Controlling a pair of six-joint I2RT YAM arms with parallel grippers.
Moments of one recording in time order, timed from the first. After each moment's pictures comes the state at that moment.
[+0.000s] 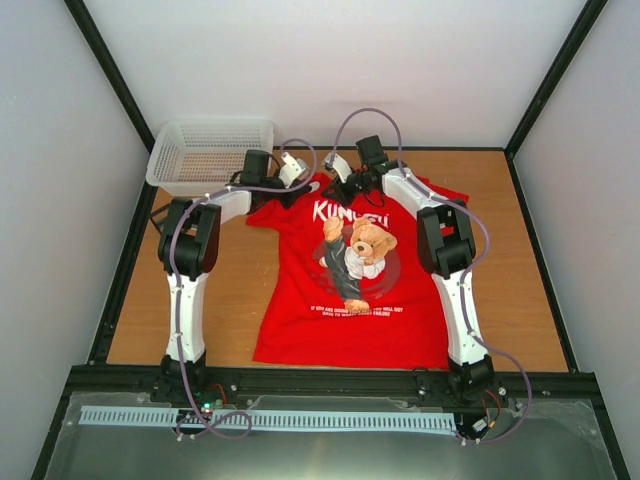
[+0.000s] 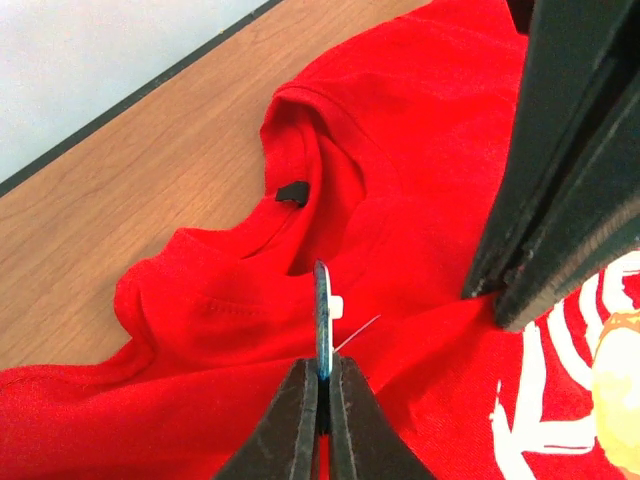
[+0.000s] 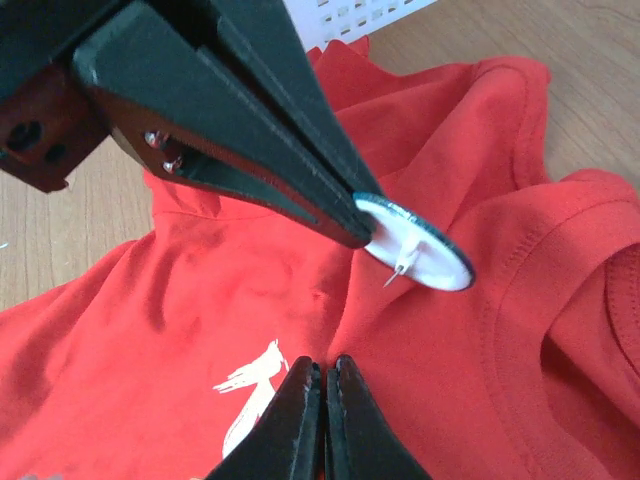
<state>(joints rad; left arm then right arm) -0.25 2.24 1.56 0.03 0.68 0.44 0.37 2.39 2.00 -0.53 -0.74 -0.46</state>
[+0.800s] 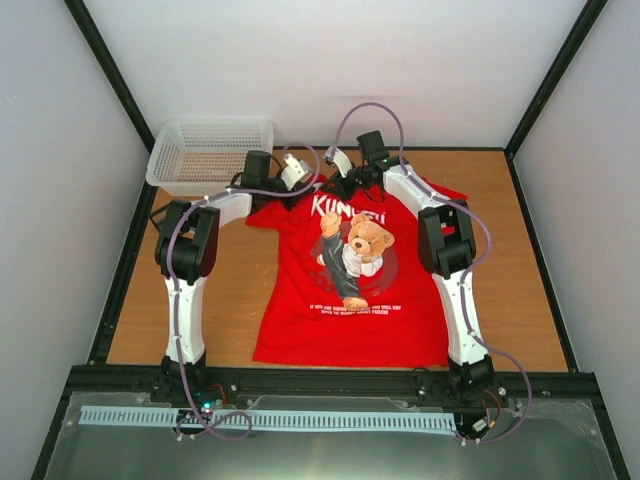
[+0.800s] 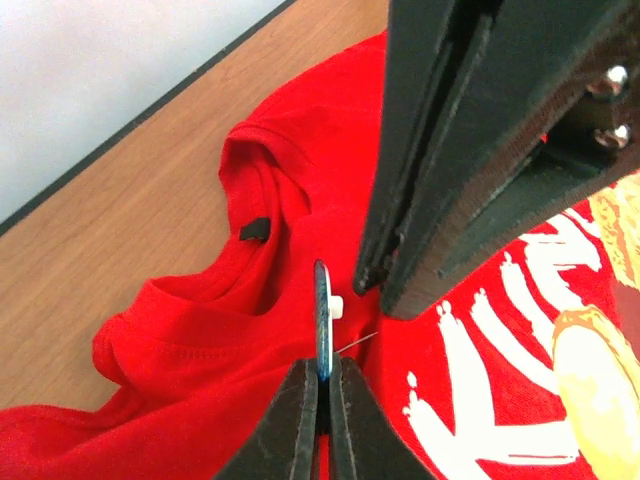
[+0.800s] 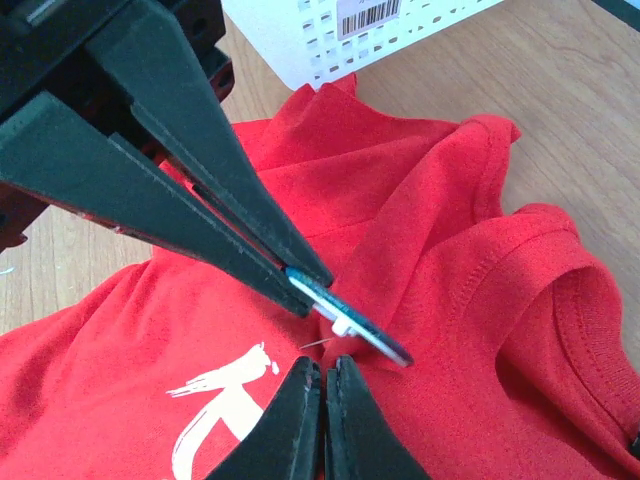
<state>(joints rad) -0.27 2.18 1.49 0.08 0.71 0.49 0.36 2.39 2.05 -0.53 -0.74 -0.43</state>
